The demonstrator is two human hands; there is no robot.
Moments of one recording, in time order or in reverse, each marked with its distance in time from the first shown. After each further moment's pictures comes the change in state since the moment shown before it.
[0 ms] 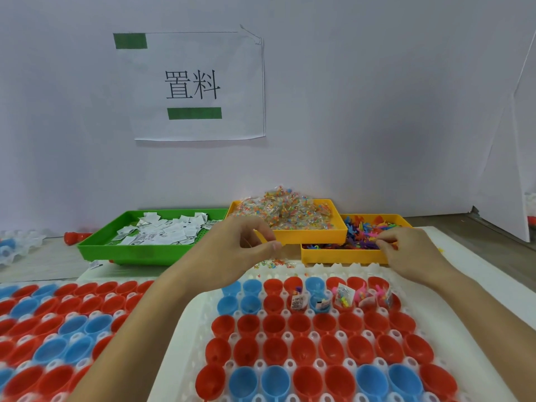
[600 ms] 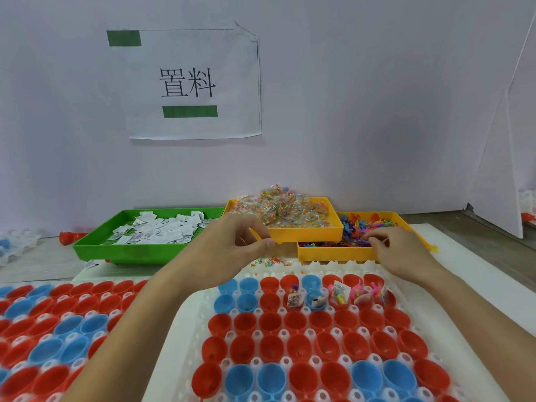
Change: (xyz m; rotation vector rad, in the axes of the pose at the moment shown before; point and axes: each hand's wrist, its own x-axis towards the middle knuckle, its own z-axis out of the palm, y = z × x) left_hand -0.001 -0.003 -0.002 0.043 0.006 0.005; right_hand -0.001 -0.006 0.006 0.051 -0.009 0.001
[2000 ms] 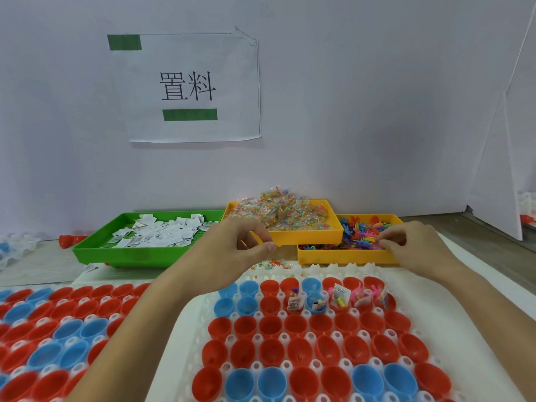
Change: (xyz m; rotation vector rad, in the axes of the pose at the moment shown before) left_hand 0.002 0.000 0.002 -0.003 -0.010 -0.002; right_hand 0.008 0.027 -0.017 0.033 0.048 -0.049
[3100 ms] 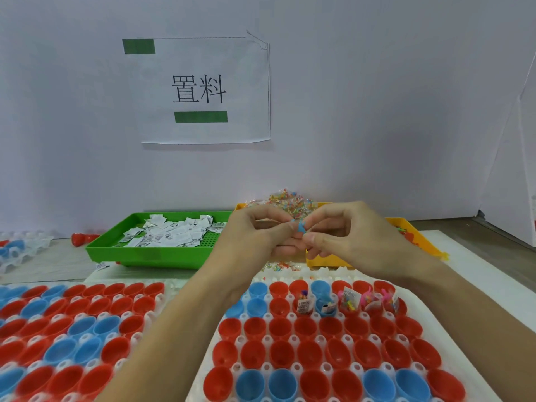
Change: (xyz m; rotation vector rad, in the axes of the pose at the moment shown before) left_hand 0.001 0.035 0.019 -0.801 0.182 -0.168; right_hand -0.045 -0.156 -0.020 0.574 -0.314 -0.265
